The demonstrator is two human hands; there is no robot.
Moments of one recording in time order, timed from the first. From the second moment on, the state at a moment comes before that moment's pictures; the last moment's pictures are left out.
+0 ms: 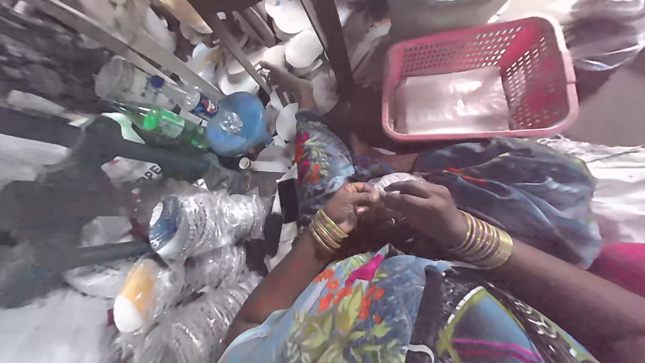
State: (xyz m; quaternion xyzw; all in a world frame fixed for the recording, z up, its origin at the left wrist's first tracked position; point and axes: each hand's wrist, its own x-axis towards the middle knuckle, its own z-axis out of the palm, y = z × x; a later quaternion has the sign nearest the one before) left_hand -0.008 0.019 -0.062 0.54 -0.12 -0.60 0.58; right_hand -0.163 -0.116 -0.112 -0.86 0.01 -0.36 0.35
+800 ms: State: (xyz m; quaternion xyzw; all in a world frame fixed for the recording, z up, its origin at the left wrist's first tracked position) left_hand 0.046 0.033 -0.067 0.61 -0.78 -0.04 0.16; right_hand -0.189 -0.118 -0.103 -0.90 0.10 -0.32 0.28
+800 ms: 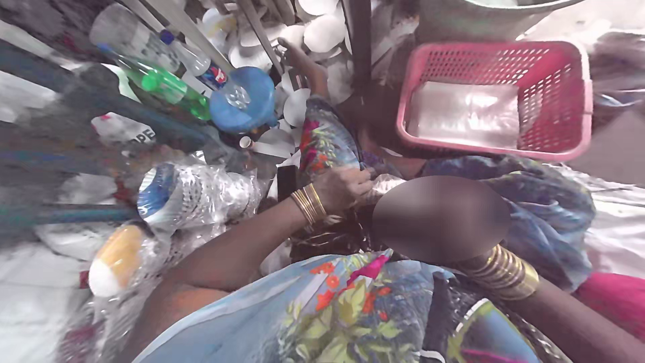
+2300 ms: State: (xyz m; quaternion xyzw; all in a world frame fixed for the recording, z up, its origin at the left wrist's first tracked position) left_hand 0.008 -0.021 -0.061 0.71 -0.40 -0.30 0.49; right_hand -0.126 -0.138 -0.106 -0.85 0.08 -0.43 0.29
